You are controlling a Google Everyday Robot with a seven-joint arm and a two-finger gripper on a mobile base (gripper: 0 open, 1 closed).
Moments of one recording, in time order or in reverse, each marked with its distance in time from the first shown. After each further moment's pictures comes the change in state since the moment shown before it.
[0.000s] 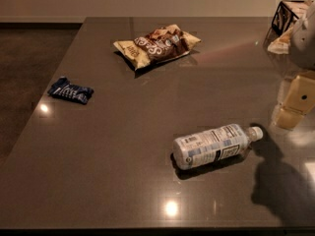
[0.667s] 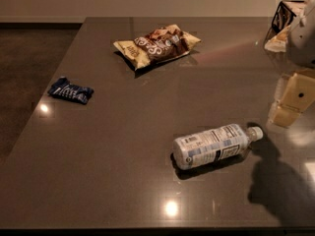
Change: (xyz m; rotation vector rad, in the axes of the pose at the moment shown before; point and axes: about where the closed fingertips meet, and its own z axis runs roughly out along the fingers) arm -0.008 -0.001 -0.001 0.001 -0.020 -0.009
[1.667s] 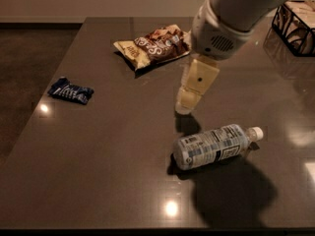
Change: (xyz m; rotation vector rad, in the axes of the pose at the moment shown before) arm -0.145 -0.009 0.048 -0.060 -0.189 -0.078
